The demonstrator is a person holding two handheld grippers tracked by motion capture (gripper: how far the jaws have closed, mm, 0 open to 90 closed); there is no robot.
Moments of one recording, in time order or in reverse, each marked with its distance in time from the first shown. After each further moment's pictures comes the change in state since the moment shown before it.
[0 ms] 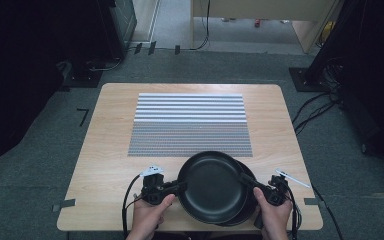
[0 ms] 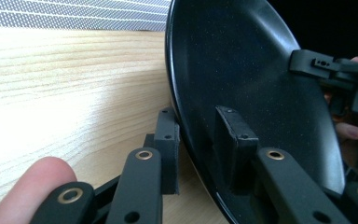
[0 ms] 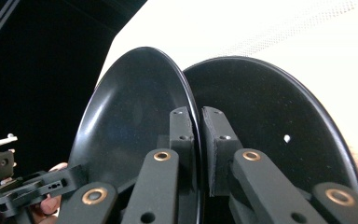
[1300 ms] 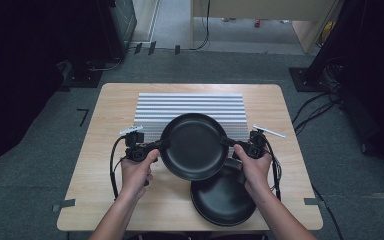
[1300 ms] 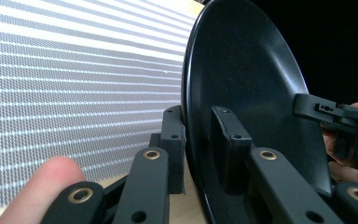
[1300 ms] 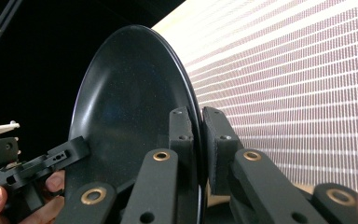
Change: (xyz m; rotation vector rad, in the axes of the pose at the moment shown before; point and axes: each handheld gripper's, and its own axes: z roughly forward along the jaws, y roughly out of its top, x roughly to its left) left arm 0.052 0.103 -0.013 -0.158 0.074 -0.097; right arm 0.049 0.088 0.087 0.089 0.046 -0.034
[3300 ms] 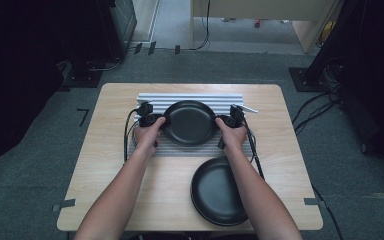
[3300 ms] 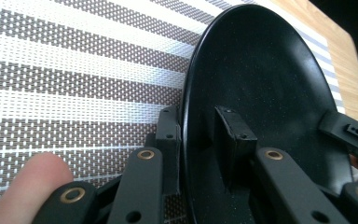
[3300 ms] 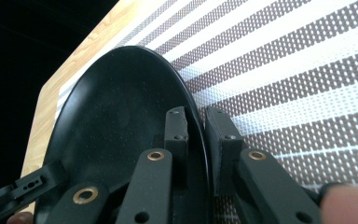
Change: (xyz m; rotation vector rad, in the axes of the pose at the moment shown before) left arm 0.090 0.071 0.125 0.139 0.207 -0.195; right arm -0.057 0.065 0.139 -0.025 -0.238 0.126
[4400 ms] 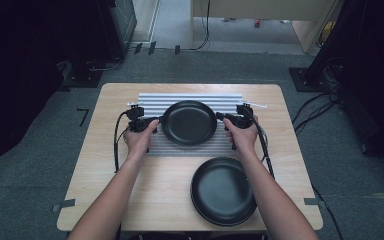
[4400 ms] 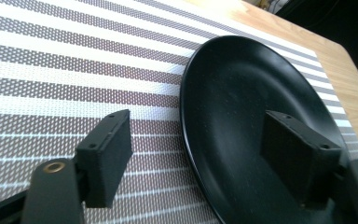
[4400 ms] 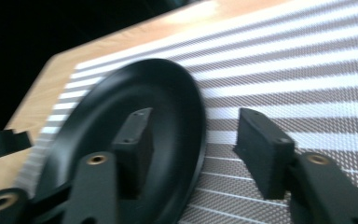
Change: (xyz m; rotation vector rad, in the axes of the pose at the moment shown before) left arm 0.001 -0.019 -0.052 -0.155 0.024 0.140; right arm 0.011 0.007 -0.055 -0.066 0.028 -0.355
